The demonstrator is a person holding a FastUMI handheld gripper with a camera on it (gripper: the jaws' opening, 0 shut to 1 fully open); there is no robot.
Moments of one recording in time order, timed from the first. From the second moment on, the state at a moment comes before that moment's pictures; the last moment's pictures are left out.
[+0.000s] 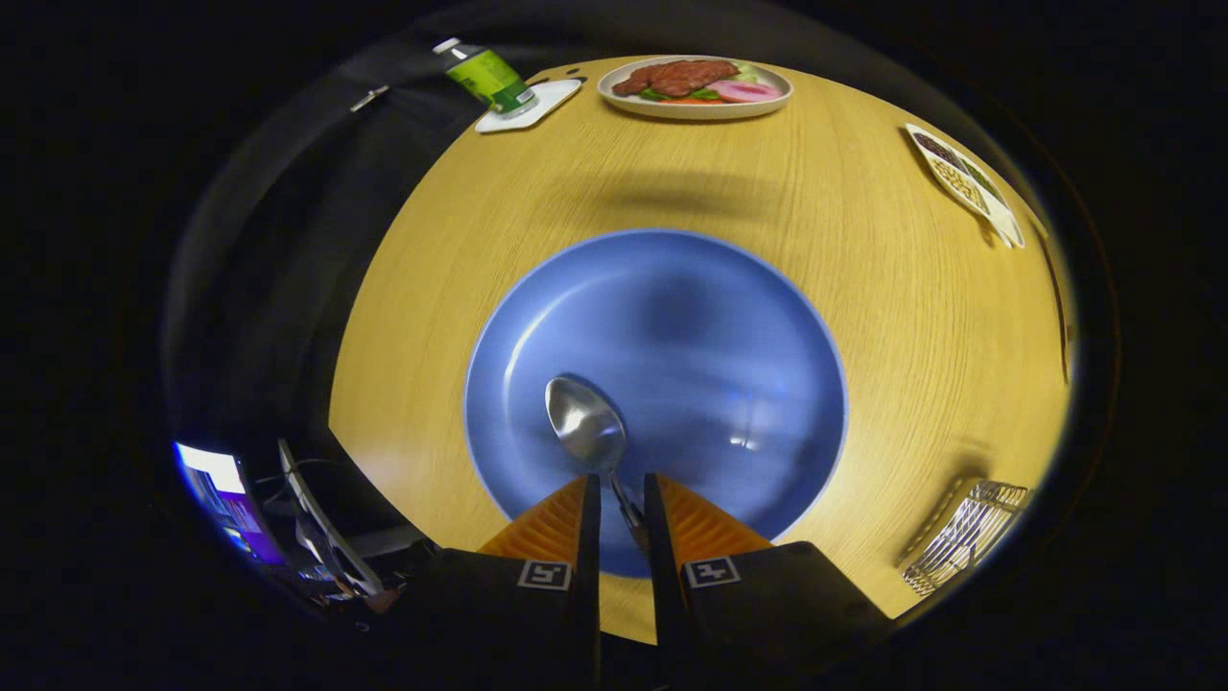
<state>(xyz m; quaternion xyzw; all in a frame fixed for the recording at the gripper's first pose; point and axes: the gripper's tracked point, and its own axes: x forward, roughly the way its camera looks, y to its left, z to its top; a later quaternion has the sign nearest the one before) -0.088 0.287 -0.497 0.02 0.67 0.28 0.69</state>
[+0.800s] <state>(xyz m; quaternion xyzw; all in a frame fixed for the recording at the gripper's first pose) -0.034 0.298 -0.424 0.25 0.62 0.27 0.69</state>
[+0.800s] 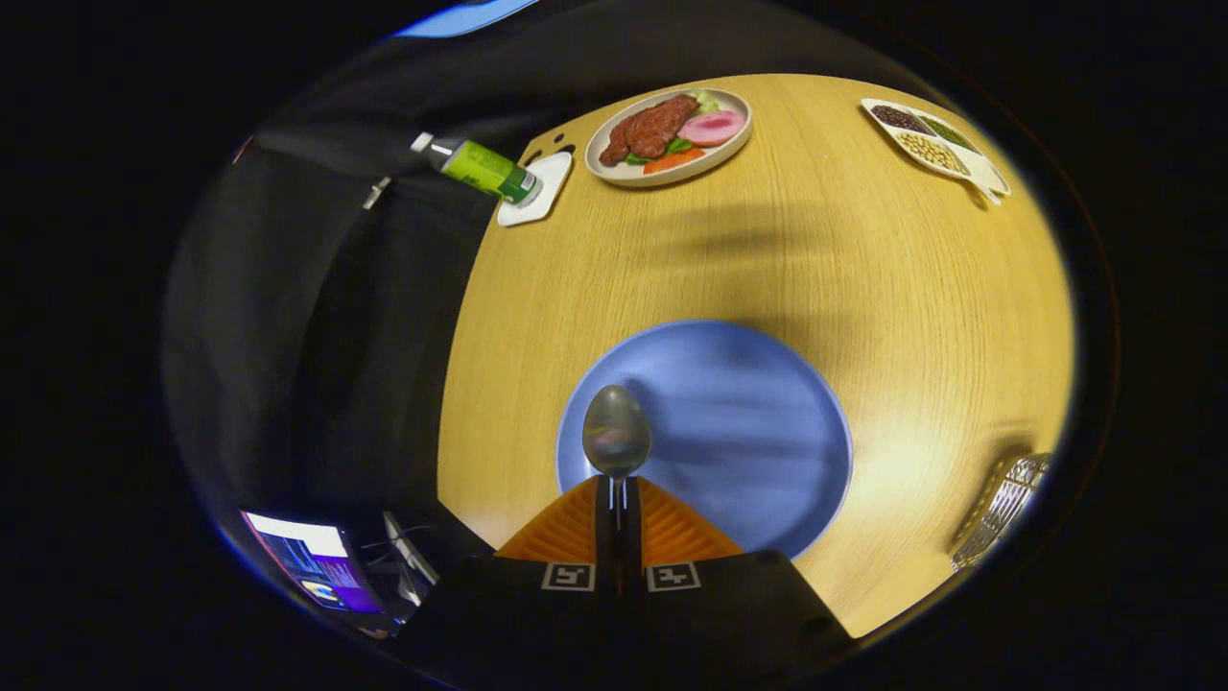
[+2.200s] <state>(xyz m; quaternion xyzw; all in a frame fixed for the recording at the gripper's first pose) -0.075 -0.014 -0.418 0.04 0.72 0.21 0.66</state>
